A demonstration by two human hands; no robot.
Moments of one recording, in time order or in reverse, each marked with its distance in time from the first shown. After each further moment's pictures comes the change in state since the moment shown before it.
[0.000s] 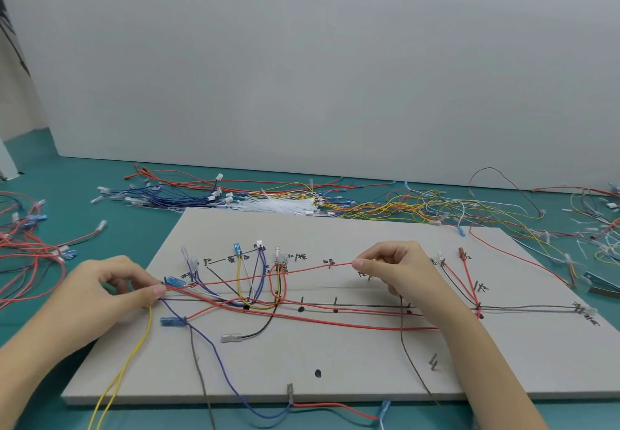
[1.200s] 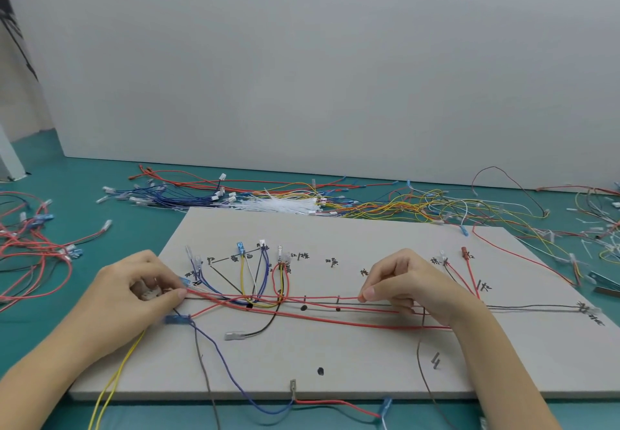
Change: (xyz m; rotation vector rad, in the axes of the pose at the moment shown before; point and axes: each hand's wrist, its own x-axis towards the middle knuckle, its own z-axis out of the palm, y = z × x) left_hand -0.005 0.031 0.021 -0.015 0.028 0.116; right_hand -0.009 -0.009 -0.013 -0.029 -0.409 0.108
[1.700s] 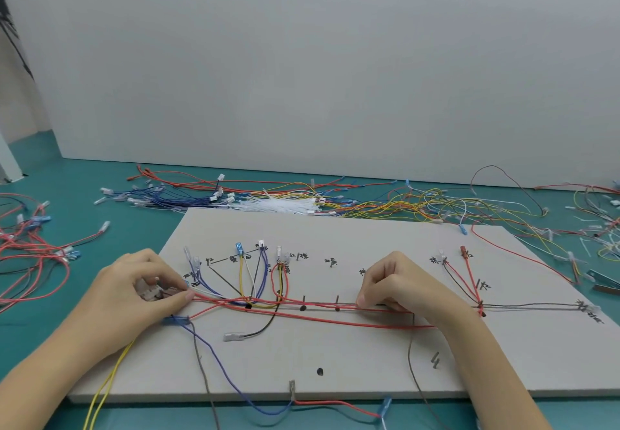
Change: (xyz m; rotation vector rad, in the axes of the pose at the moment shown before) left_hand -0.001 0.007 -0.002 0.056 0.007 0.000; right_hand 0.009 0.003 0.011 -0.098 0.076 0.080
